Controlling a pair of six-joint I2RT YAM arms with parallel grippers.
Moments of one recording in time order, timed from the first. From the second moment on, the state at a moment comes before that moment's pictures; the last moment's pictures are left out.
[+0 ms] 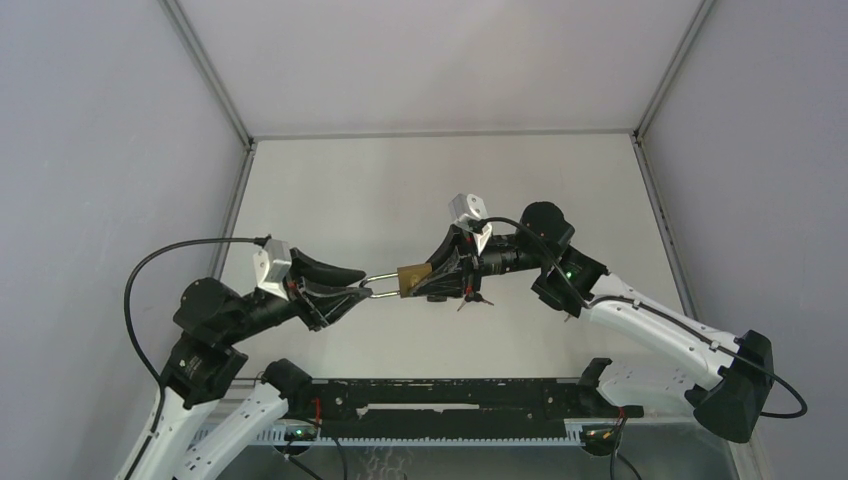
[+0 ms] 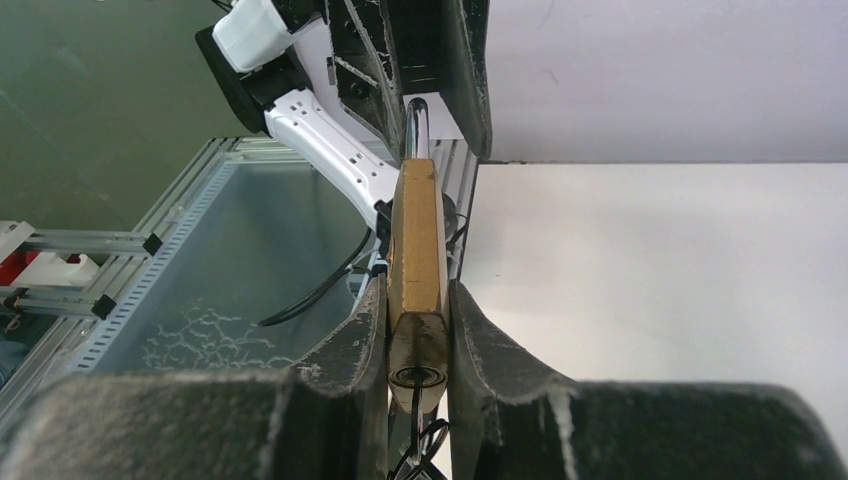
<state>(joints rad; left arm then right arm) -0.57 0.41 0.85 -0.33 0.58 -0.24 0.87 1.11 0.97 0.21 -0.87 0.22</state>
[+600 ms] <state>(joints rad) -0.61 0.43 0.76 -0.07 0.58 -0.31 0.87 1.12 0.97 0.29 -0.84 0.25</state>
